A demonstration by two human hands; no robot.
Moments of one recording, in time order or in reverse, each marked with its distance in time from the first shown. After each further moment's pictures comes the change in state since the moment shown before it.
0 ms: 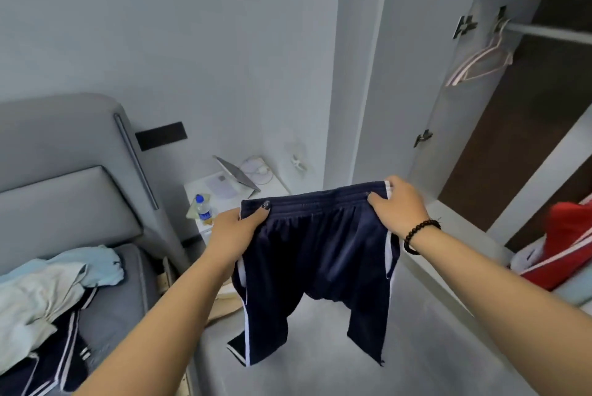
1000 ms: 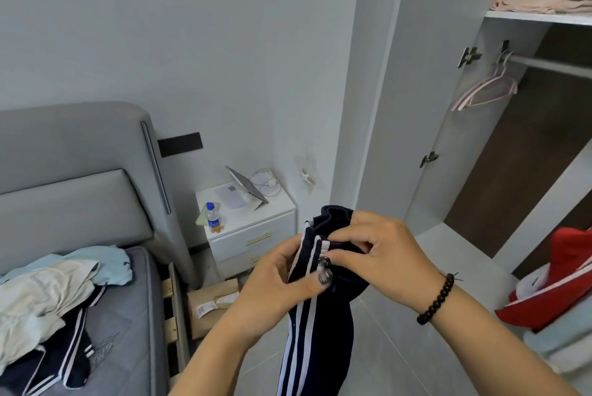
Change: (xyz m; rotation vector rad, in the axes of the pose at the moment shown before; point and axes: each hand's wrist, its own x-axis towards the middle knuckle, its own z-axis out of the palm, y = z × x) left_hand -0.108 -0.002 0.010 -0.278 -0.539 0.359; right_hand -0.116 -0.071 -0.030 0.100 -0.263 -0.490
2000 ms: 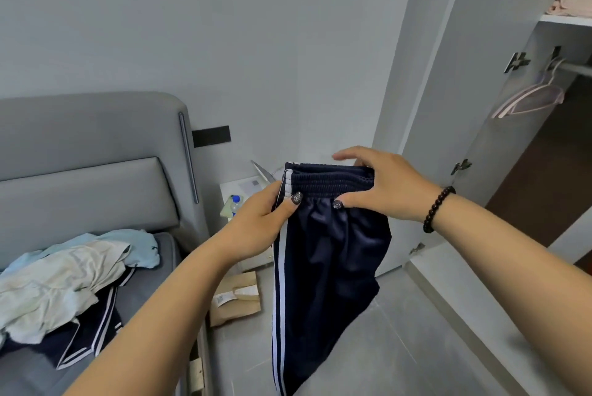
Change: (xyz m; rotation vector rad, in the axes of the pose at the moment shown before) left_hand 0.025 0.045 -0.102 0.669 0.136 0.077; right_hand 0.102 -0.033 0.005 -0.204 -0.232 -0.065
